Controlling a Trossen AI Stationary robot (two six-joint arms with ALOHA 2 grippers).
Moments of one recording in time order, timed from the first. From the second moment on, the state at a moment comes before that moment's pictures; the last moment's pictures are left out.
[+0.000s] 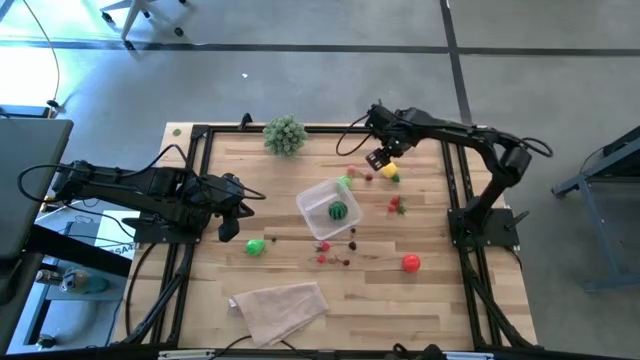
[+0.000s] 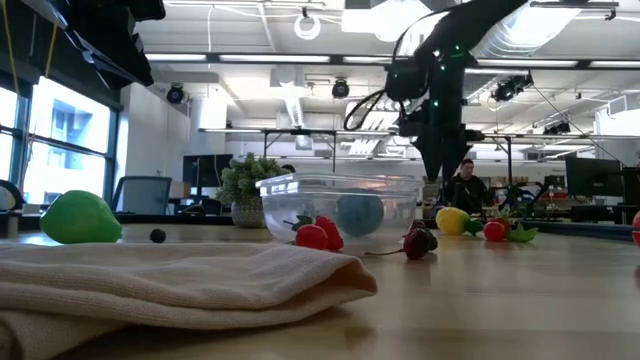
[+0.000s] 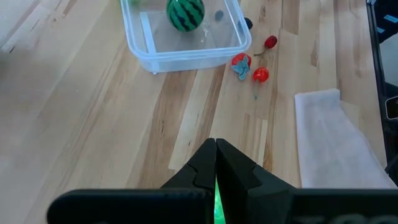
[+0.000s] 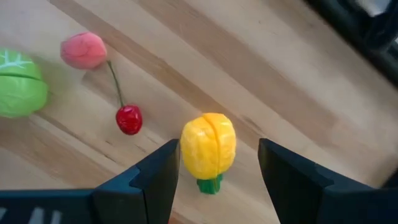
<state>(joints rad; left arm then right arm) 0.02 0.79 0.73 -0.76 -0.07 -0.39 -0.62 1.68 1.26 -0.97 0.12 0.29</state>
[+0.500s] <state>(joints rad) 0.02 0.79 0.73 -0.76 -0.07 -0.39 -0.68 1.58 0.93 -0.63 -0.04 0.21</state>
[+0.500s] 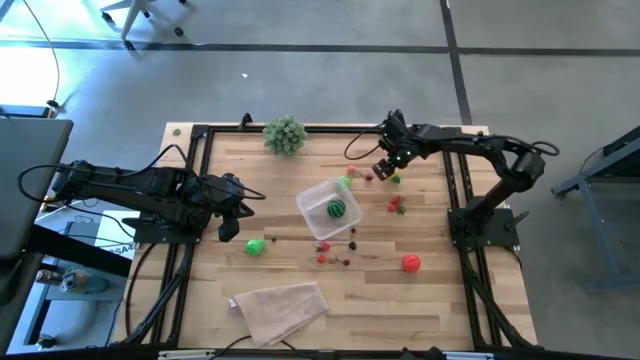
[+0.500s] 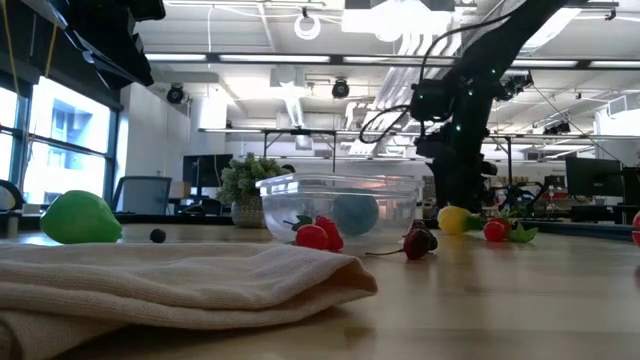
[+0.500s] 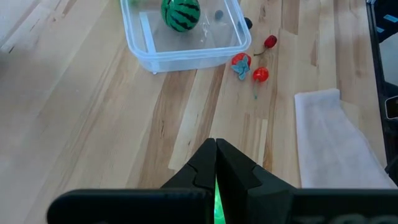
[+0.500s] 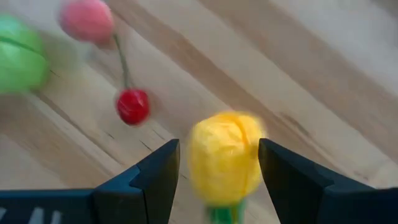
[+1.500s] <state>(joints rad) 0.02 0.79 0.73 -0.76 -0.07 -0.39 -0.61 1.58 0.90 -0.65 0.05 0.51</state>
